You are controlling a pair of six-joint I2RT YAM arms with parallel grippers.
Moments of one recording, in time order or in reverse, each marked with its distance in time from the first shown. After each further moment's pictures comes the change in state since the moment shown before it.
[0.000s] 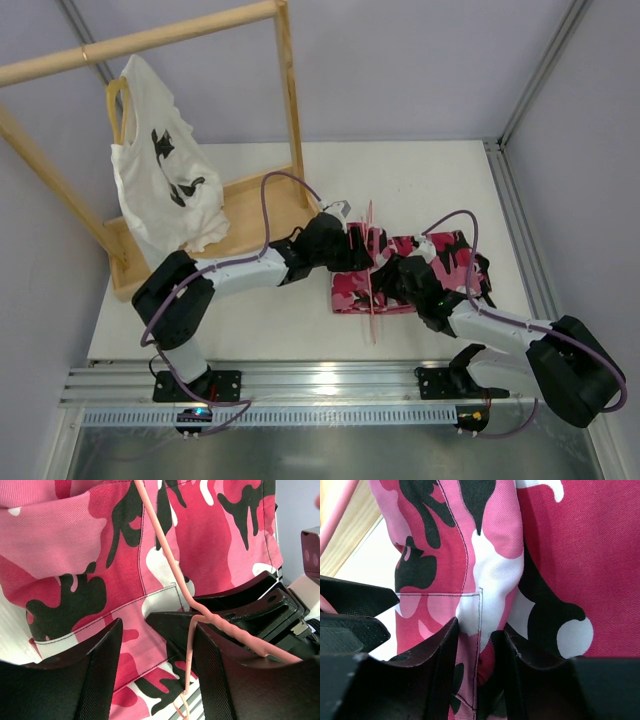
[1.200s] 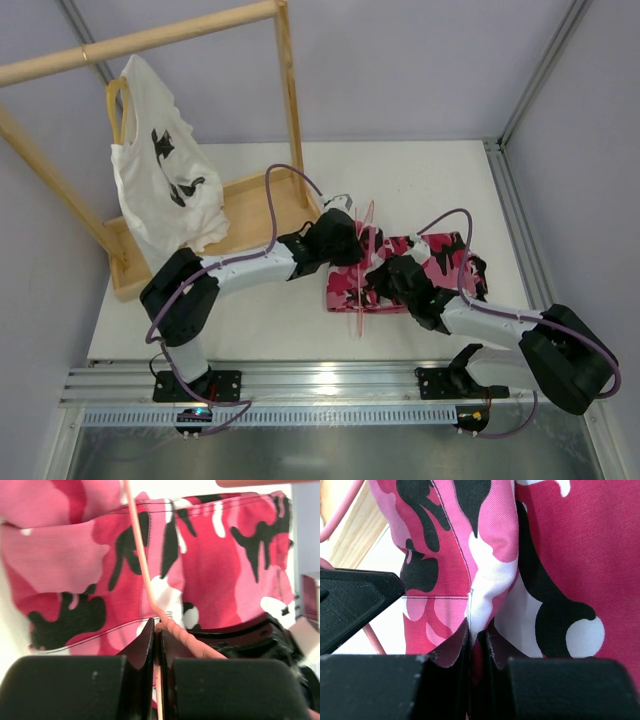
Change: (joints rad) left arm -0.025 0.044 0.103 -0.091 -0.151 -0.023; right arm 0.066 0.068 0.030 0.036 0.068 0.106
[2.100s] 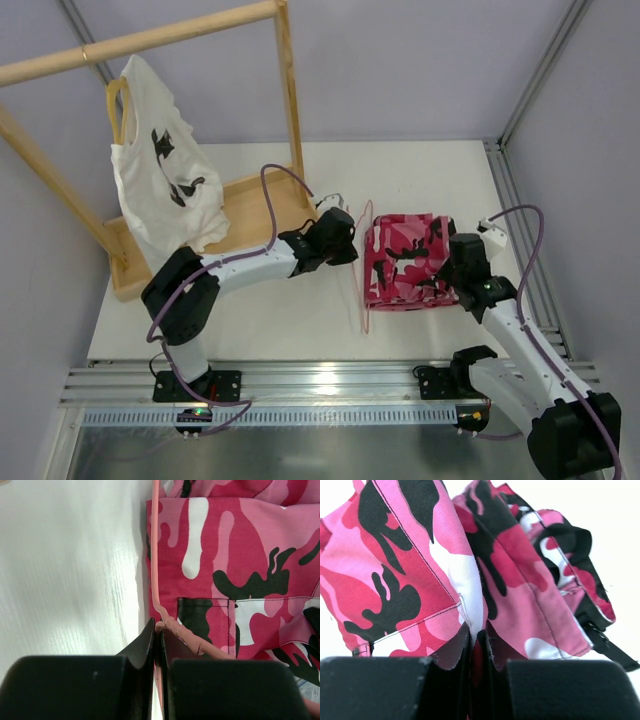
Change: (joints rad) left arm 0.007 0.011 0.042 -0.141 -0.117 -0.079; right arm -0.482 -0.348 0.203 -0.717 0.138 -0.283
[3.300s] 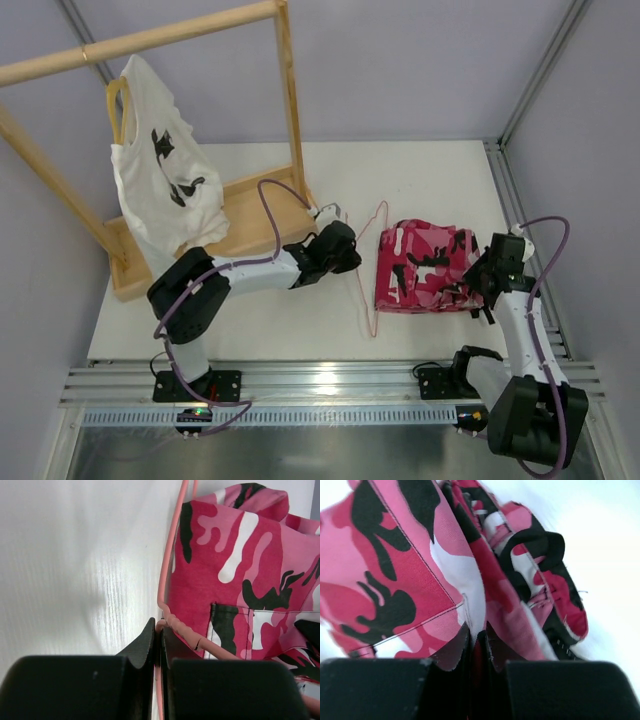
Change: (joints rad) left arm -0.034 0.031 -0.100 0.178 -0.059 -0.119; right arm -0.415 0.062 0.044 -0.049 -0.320 -0.186
